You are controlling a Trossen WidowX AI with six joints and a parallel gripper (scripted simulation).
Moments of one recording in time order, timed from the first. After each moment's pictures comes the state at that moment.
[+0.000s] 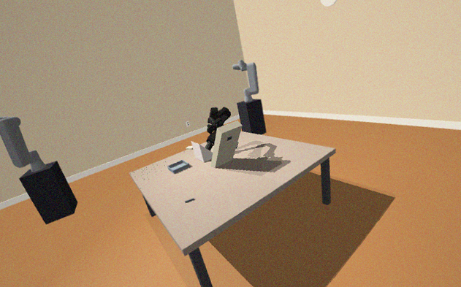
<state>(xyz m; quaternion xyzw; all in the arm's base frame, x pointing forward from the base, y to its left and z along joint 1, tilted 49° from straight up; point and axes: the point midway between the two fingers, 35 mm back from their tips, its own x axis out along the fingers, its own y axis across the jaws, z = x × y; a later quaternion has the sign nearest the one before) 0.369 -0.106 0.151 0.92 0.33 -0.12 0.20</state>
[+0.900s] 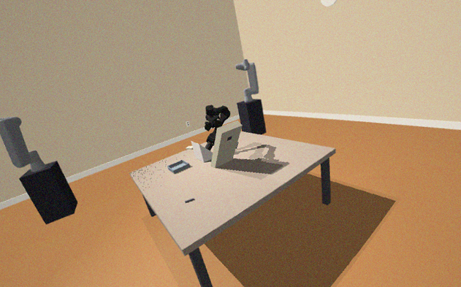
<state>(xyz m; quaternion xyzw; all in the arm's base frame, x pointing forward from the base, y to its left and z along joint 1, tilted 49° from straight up) 0.344 -0.124 0.161 0.91 0.34 -0.12 0.21</state>
